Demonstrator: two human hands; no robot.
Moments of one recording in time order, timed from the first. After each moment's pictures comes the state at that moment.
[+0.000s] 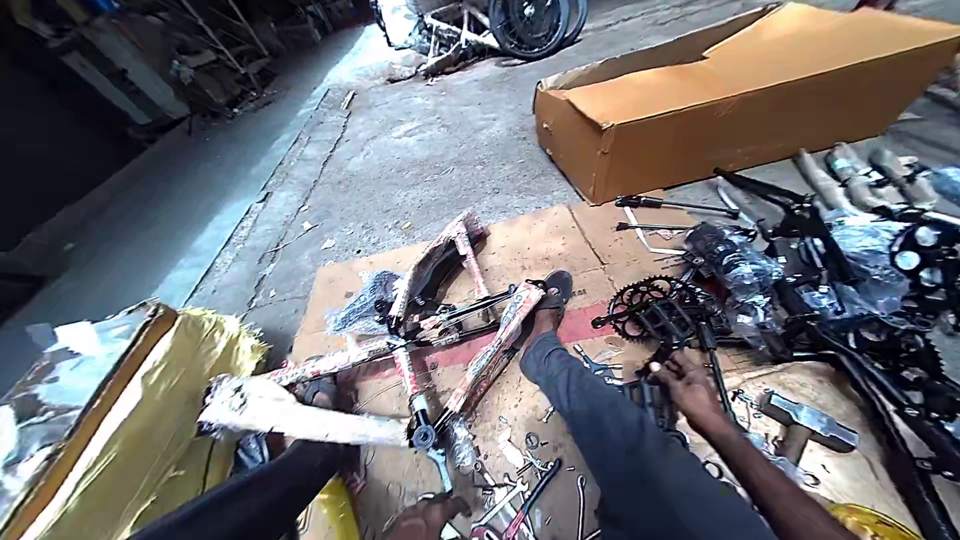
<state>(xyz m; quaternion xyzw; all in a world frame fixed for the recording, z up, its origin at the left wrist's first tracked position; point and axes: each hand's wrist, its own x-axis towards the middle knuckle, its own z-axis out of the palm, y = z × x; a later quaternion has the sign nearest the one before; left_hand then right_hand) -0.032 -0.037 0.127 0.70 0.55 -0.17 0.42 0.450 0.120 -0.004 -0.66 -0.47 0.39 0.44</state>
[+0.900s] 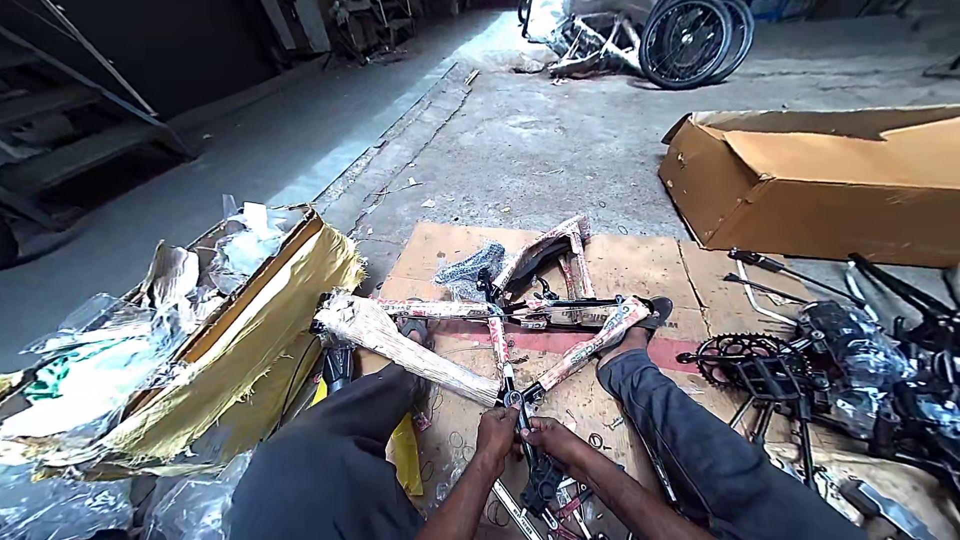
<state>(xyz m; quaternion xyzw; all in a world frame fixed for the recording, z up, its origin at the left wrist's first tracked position) -0.073 -0.005 0.040 0.19 0.69 0.38 0.58 0.080 0.035 0.038 -0.44 -0.45 0.77 0.09</state>
